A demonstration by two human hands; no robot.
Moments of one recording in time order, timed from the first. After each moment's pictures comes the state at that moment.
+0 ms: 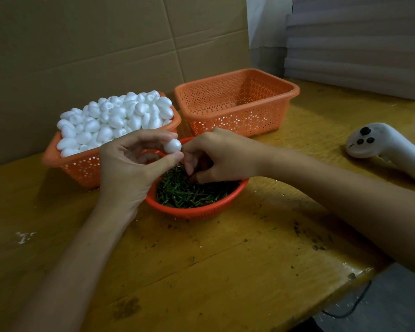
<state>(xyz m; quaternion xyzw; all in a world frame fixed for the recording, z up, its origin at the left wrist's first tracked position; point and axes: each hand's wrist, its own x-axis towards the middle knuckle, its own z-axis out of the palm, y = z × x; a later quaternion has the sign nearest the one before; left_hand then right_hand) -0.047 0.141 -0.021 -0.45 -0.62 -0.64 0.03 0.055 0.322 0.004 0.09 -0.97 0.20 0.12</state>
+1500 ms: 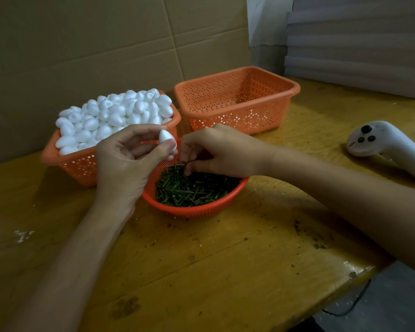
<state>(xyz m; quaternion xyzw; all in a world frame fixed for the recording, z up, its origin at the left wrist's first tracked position) -0.051 0.142 -0.020 -0.41 -0.61 -0.68 0.00 0.056 0.324 0.004 0.09 -0.96 0.21 0.14</state>
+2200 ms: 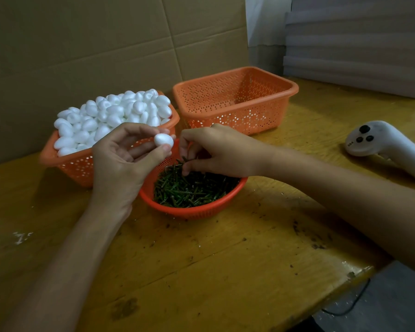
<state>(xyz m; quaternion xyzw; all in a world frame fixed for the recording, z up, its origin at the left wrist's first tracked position) -0.054 0.137 -0.020 -0.43 -0.59 -0.69 -0.03 0.058 0.324 0.004 0.09 -0.96 0.22 0.15</state>
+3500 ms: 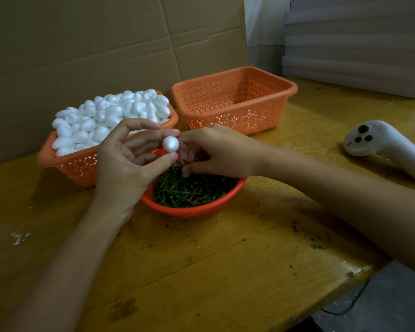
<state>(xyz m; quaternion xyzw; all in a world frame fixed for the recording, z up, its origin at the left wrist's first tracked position) -0.044 0.139 -0.016 -0.47 -0.61 -0.64 -0.01 0.057 0.324 0.004 0.10 -0.96 0.21 0.16</state>
